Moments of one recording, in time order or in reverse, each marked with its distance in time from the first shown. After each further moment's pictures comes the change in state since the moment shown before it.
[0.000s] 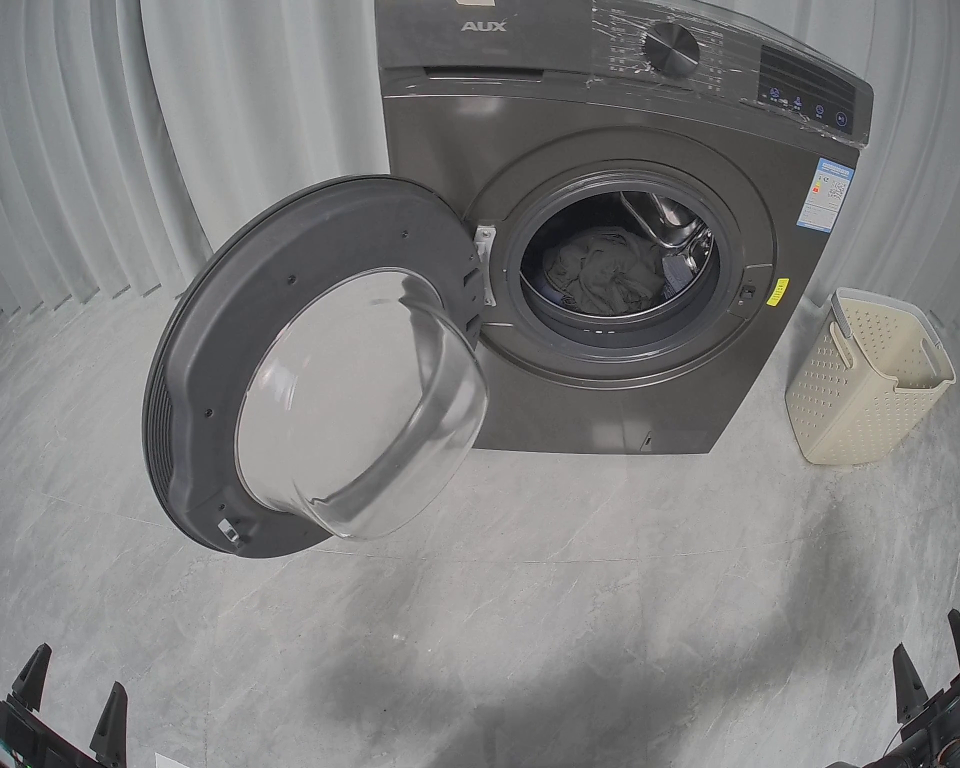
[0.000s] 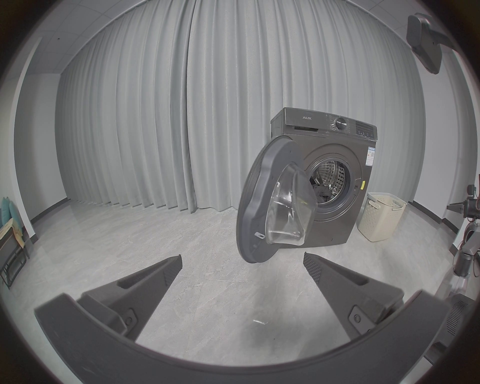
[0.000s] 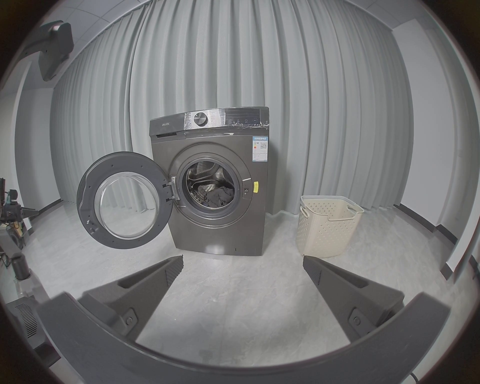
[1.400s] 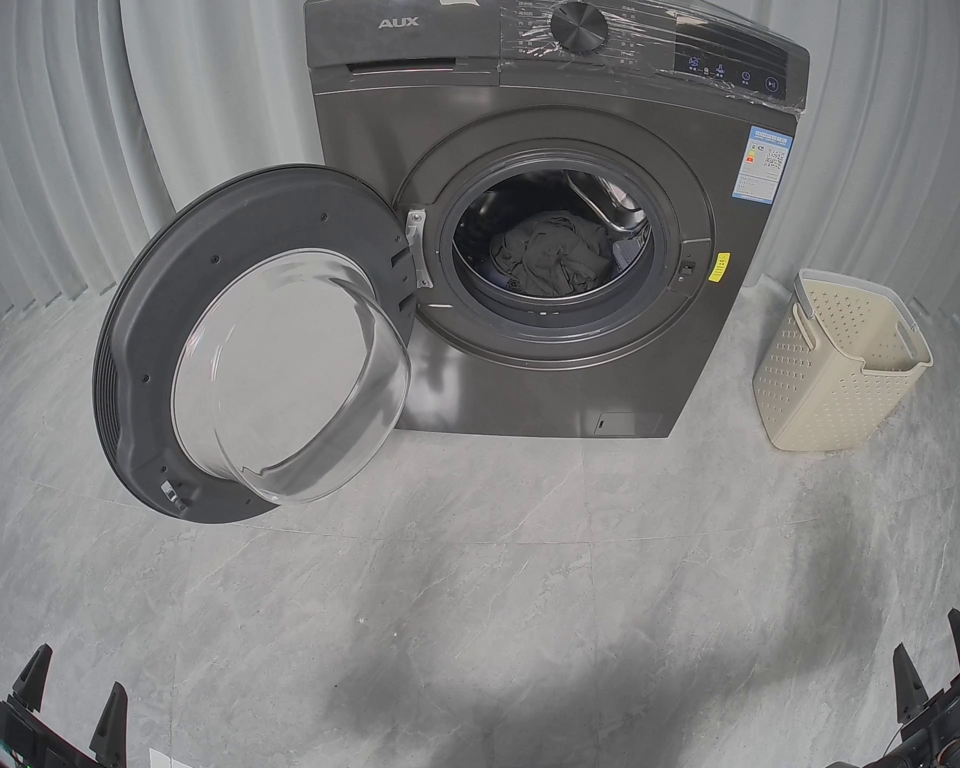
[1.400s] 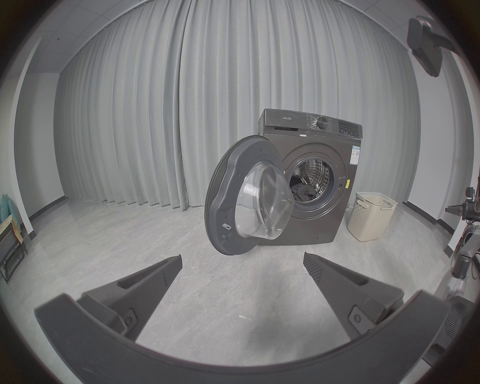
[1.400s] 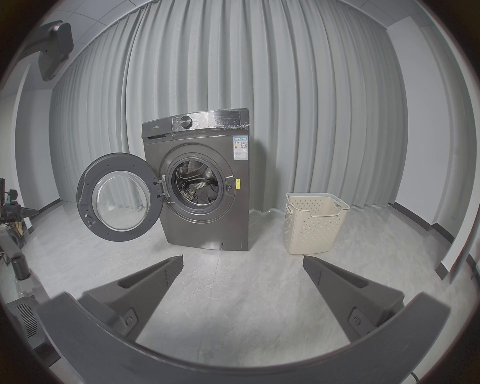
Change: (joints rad) left arm 0.000 -0.003 0.000 0.000 -0.006 -0.010; right arm 0.001 -0.001 0.000 0.000 0.000 0.000
